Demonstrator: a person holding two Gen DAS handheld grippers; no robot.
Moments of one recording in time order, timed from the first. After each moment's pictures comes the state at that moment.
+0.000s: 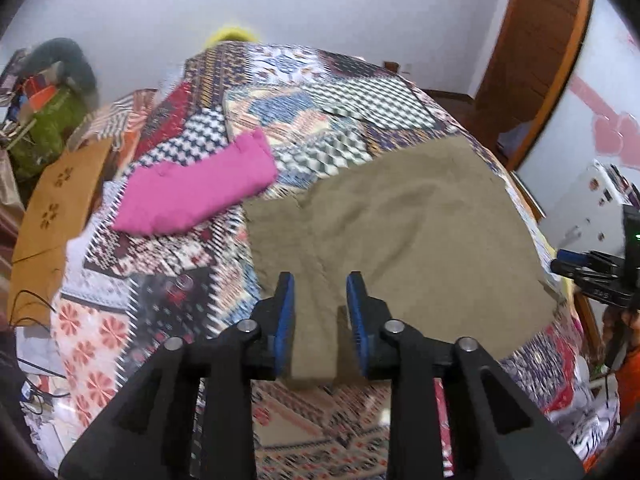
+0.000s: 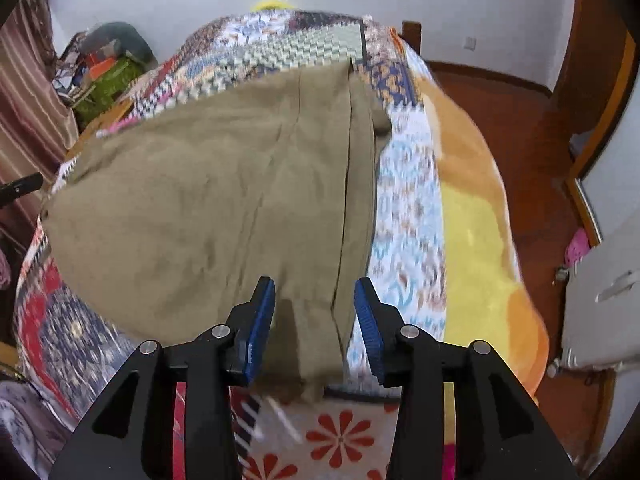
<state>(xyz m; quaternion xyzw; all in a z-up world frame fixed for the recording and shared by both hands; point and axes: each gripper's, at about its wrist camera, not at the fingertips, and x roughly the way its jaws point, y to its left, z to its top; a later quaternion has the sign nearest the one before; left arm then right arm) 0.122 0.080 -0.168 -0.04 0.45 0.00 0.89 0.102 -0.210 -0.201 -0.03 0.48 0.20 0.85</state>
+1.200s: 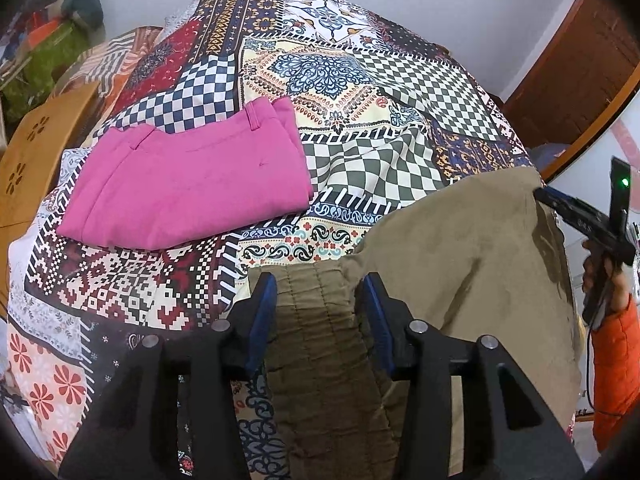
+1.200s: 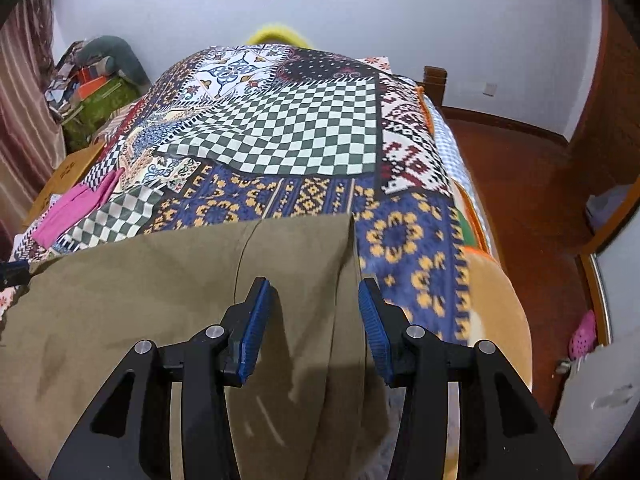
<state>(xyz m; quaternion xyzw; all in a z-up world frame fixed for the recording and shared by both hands) 0.237 0.126 -0.237 -0.12 0.51 0.02 0.85 0.292 -0.151 -0.216 -0.06 0.44 0.22 0.87</state>
